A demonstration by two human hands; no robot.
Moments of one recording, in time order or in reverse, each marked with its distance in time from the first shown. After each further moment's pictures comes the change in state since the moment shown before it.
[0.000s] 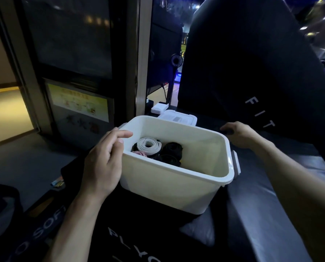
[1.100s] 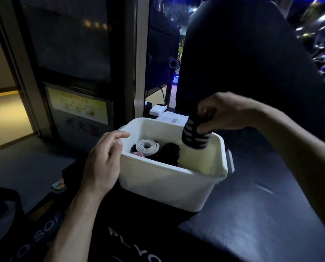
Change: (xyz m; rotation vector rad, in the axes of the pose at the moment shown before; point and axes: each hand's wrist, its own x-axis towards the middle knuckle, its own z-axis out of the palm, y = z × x) left_hand 0.000 0.003 -0.003 -0.019 -0.033 -0.010; right_hand -0.092 -0.127 -0.101 -0.170 -0.071 -0.477
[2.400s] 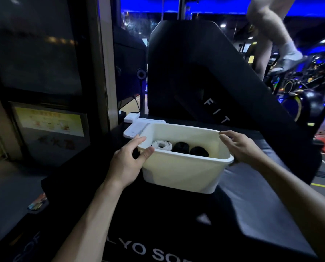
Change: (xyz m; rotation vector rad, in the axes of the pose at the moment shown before) left_hand -0.020 0.064 0.070 0.058 -0.347 -0.056; right_hand -0.155 0.108 0.090 0.509 0.406 0.599
